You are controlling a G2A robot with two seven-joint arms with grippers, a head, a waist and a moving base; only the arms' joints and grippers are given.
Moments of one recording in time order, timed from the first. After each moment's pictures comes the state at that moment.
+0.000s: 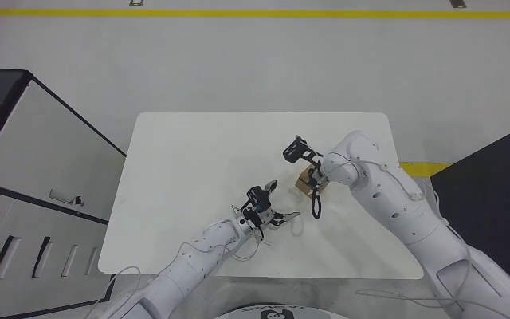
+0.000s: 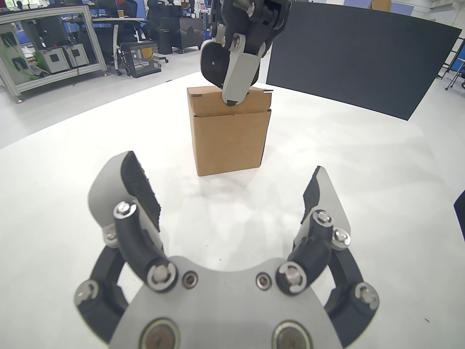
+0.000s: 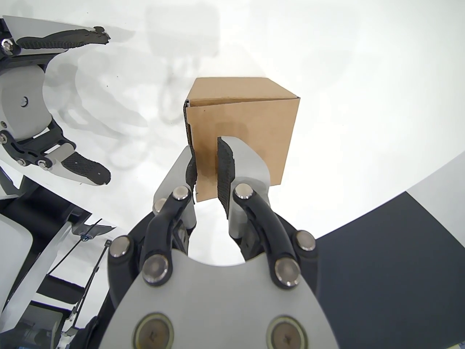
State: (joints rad) left arm 1.23 -1.42 -0.76 -0.90 1.51 -0.33 0.72; right arm -0.90 -1.10 0.83 -1.60 -0.94 -0.12 1.50
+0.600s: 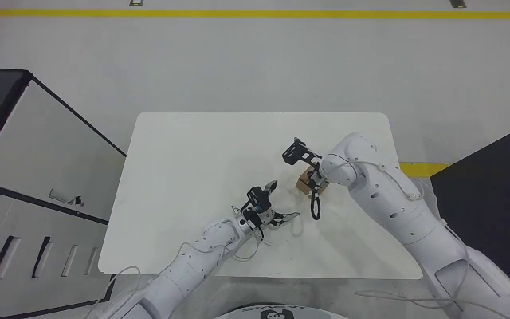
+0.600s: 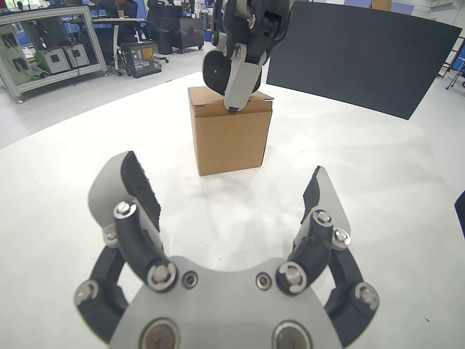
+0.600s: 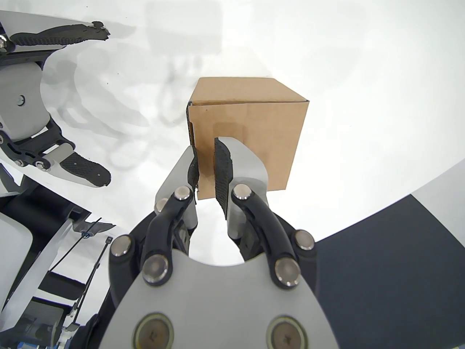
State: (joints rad) left arm 1.24 -1.42 -0.76 -0.90 1.52 -0.33 0.72; right arm -0.91 -1.11 0.82 -1.58 -0.93 -0.12 1.50
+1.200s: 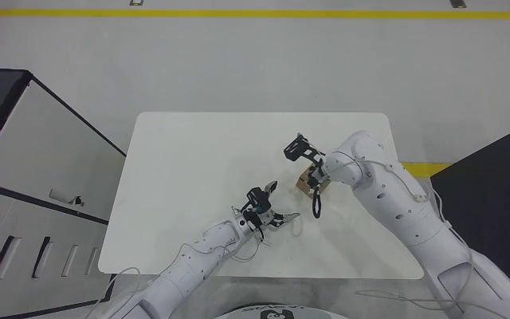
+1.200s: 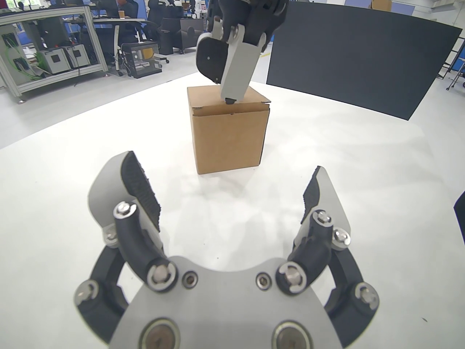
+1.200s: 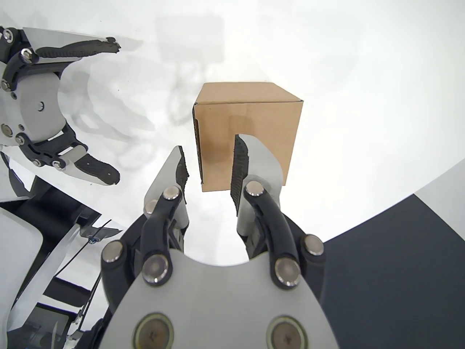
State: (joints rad) left arm 1.24 -1.42 -0.77 -0.91 1.52 -0.32 0.72; right arm -0.93 -1.10 0.88 -1.64 -0.91 -0.10 1.49
